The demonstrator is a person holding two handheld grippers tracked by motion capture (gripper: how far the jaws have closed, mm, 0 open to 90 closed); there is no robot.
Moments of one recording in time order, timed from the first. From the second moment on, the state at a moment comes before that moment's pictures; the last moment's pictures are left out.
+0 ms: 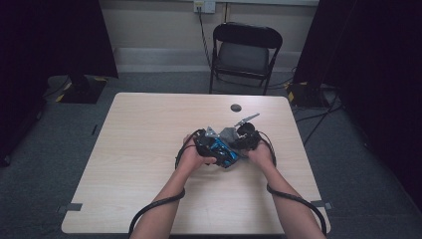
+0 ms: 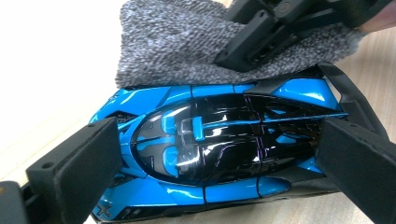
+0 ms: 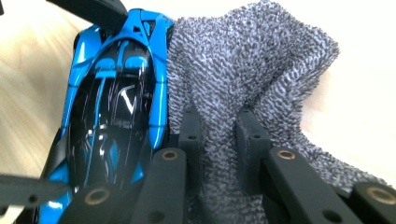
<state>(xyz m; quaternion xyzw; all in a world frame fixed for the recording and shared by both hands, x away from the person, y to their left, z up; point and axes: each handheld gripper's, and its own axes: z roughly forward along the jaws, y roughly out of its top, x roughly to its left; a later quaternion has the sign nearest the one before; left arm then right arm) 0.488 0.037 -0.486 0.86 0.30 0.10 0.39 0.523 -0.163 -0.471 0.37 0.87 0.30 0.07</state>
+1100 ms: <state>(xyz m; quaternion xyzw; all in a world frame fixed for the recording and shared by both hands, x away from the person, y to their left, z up) 0.488 0.035 -0.485 0.87 0.30 0.10 0.39 0.479 -0.204 -0.473 0.37 0.87 0.33 0.07</state>
